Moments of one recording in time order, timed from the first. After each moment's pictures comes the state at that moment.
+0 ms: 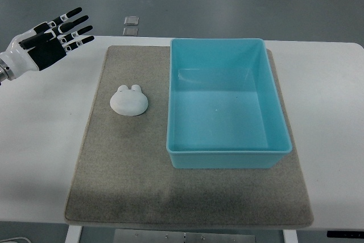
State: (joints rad) left arm -0.74 0.81 -0.50 -0.98 -0.27 -0.61 -0.08; right arm -0.01 0.00 0.00 0.12 -0.05 -0.01 0.05
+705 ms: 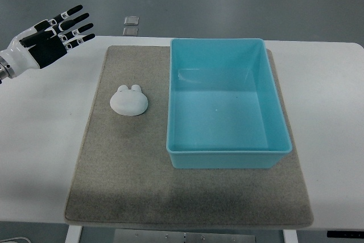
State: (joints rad) left arm -0.75 0.80 -0.50 -0.98 -0.27 -0.61 -0.08; right arm -0.01 0.00 0.00 0.12 -0.05 -0.01 0.05
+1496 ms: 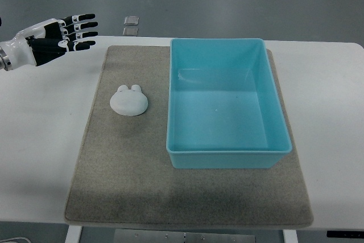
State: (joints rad) left arm -0.79 0.82 -0.58 -0.97 0.36 -0.61 -0.15; right arm -0.01 0.00 0.00 0.12 -0.05 -0.01 0.05
